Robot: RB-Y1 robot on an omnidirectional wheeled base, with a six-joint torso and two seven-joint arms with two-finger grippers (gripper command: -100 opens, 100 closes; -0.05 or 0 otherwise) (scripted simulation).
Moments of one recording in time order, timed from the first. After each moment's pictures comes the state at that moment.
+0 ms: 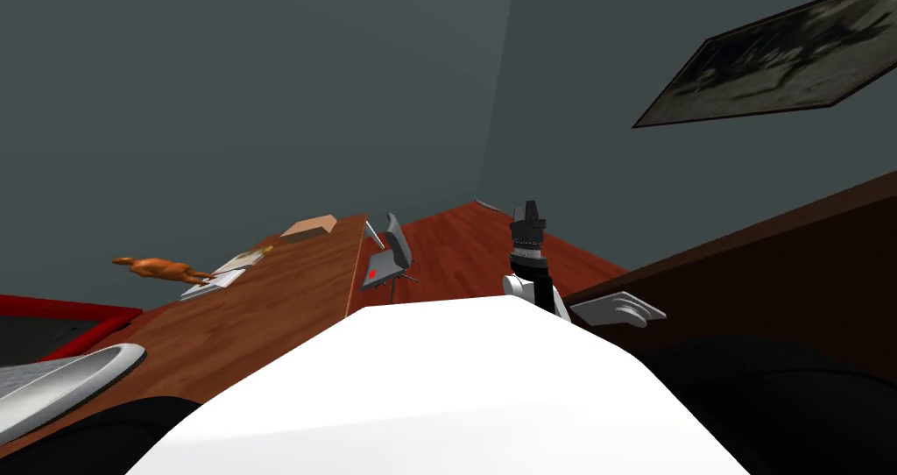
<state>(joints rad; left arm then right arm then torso) 1.01 0.97 -0.17 -1.34 -0.07 -0.34 0.10 0.46 0.02 -0.02 -2.33 0.03 -0.47 0.07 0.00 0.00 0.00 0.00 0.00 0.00</state>
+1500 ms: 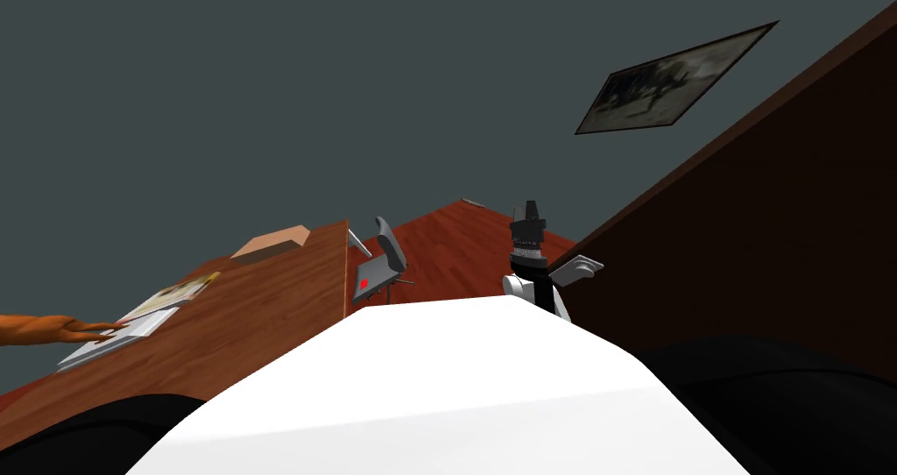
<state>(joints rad) 0.91 1.11 -0.41 -1.35 0.02 -0.17 0.02 0.46 0.02 -0.02 -2.33 0.03 -0.47 0.07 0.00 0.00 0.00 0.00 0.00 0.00</state>
